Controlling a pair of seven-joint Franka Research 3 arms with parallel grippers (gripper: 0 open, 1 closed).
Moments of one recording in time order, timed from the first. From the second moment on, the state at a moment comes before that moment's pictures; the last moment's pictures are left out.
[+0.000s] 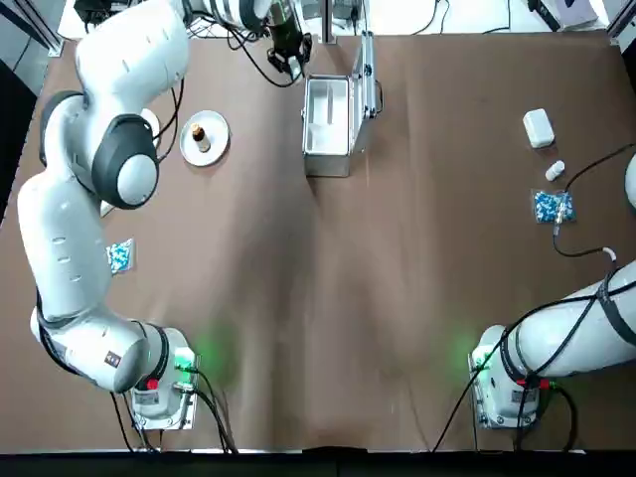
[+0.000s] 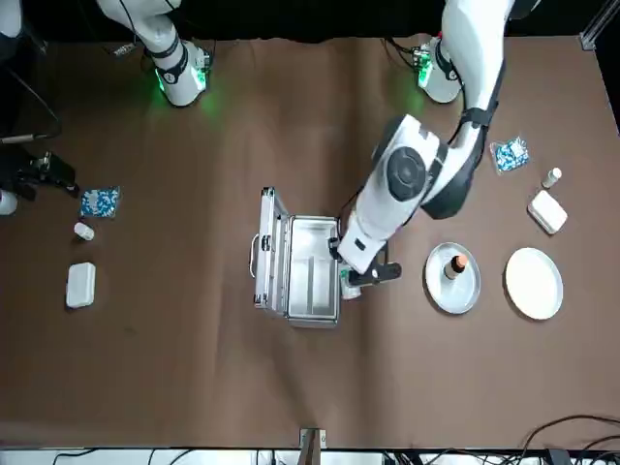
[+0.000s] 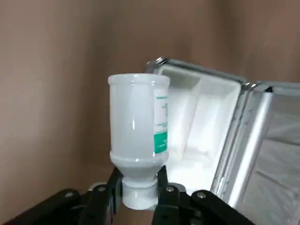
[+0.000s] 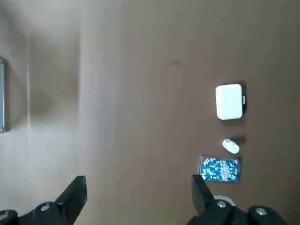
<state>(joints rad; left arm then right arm) -0.41 0.58 -0.18 -1.31 -0.11 1.97 -0.69 0.16 0.10 -0.18 -1.45 0.01 1.53 -0.08</state>
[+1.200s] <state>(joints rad) 0.06 0.50 -0.19 -1.31 -0.53 1.57 -0.72 0.16 0.10 -0.18 -1.45 0.01 1.53 -0.08</state>
